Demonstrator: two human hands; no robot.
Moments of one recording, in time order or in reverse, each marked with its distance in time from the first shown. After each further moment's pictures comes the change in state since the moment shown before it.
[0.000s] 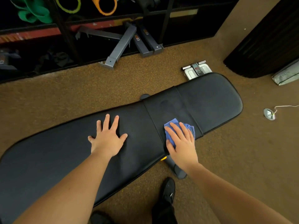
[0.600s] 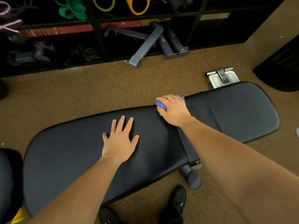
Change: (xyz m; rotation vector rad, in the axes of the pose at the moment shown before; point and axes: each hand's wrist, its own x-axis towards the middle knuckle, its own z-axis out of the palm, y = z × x) left_hand -0.011 -0.032 0.000 -0.068 0.105 0.036; right_hand 0.185 -0.077 0.009 -0.052 -0.142 -0.232
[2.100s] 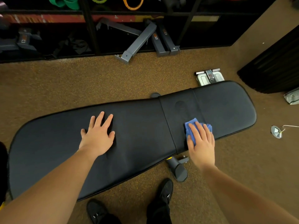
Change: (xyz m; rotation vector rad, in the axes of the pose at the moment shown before) left_hand -0.009 -0.049 0.000 0.006 -0.021 -0.046; right_hand -0.201 0.050 0.013 -0.035 0.216 0.392
